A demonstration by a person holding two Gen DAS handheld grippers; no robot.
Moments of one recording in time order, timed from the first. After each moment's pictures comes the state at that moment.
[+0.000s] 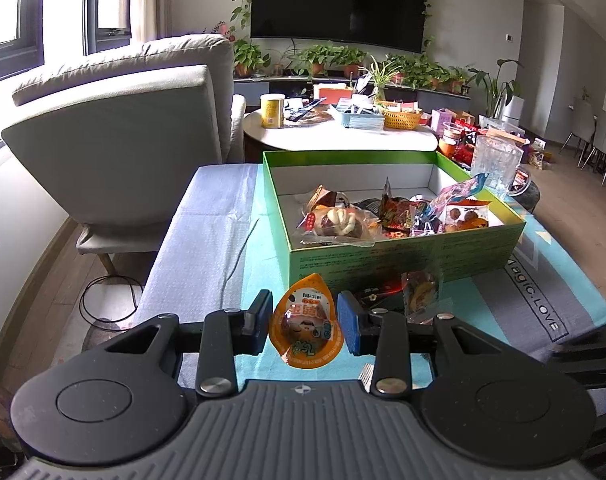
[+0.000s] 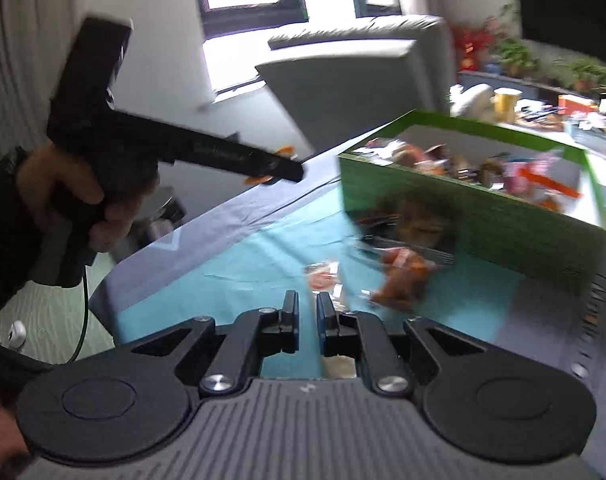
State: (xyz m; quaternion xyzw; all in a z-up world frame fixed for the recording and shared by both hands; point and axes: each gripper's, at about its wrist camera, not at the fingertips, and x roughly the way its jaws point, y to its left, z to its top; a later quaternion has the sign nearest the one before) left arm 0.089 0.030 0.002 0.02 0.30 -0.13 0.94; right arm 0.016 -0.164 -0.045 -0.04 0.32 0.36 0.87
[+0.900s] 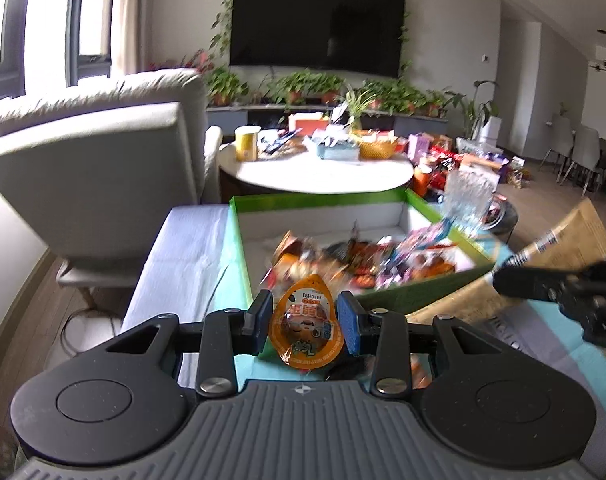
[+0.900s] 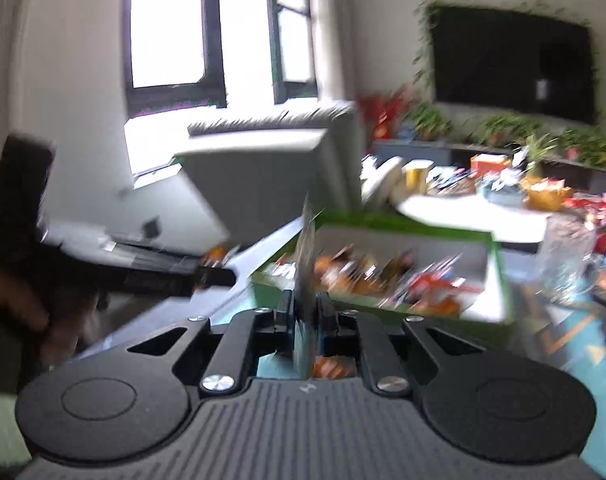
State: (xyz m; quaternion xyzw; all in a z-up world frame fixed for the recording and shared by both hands) left arm 0.095 0.008 0.027 0.02 0.26 -0.17 0.95; right arm 0.008 -0.209 0.030 0.02 0.19 0.21 0.96
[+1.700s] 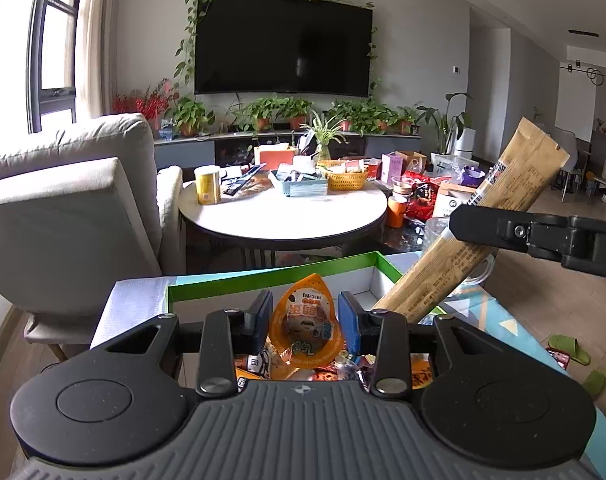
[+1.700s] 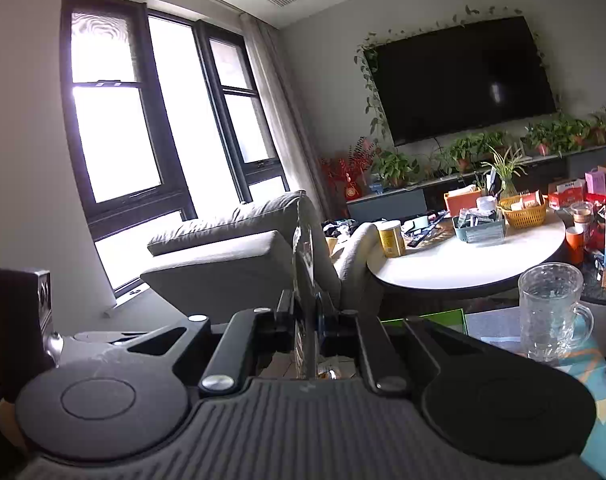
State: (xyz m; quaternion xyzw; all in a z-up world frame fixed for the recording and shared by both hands) left arm 0.172 -0.053 0.050 0.03 0.22 -0.21 0.95; right arm 0.087 -0.248 0.050 0.14 0.13 0.19 0.96
